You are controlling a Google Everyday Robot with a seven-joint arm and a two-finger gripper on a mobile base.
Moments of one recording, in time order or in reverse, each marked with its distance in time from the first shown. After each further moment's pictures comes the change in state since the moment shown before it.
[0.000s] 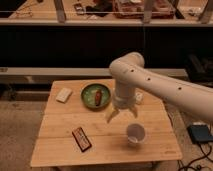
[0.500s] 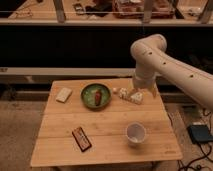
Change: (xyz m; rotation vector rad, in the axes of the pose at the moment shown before) arm 0.023 0.131 -0.054 -0.111 0.088 0.258
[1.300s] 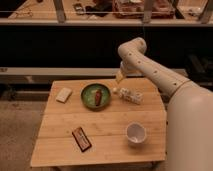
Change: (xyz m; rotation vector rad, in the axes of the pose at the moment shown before) arm 0.227 0.001 0.046 -0.103 0.331 -0.308
